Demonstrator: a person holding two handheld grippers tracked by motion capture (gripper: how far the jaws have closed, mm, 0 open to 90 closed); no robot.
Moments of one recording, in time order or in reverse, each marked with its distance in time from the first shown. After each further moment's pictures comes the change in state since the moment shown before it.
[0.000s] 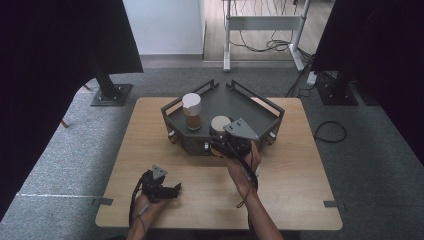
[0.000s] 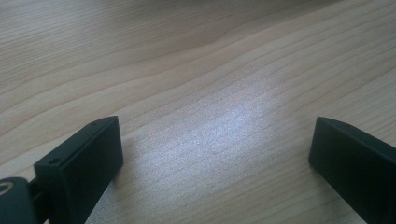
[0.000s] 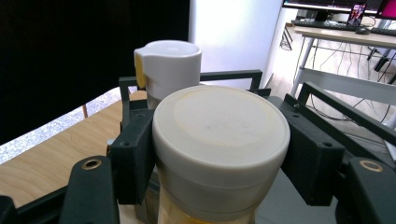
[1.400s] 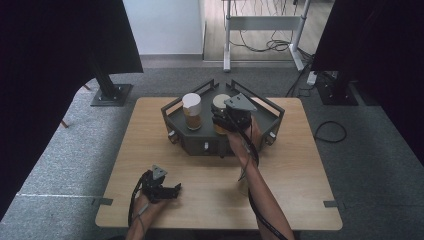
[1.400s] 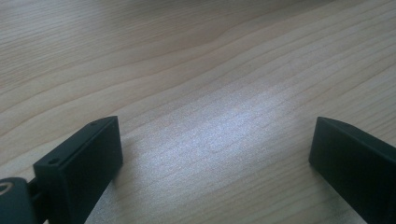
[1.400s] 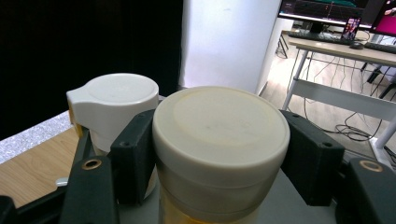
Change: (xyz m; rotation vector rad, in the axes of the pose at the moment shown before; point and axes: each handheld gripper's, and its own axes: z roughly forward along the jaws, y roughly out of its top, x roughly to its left) left arm 0.001 0.000 0.000 0.000 -0.007 0.008; right arm -0.033 0.027 0.056 -0.010 -0.010 -0.039
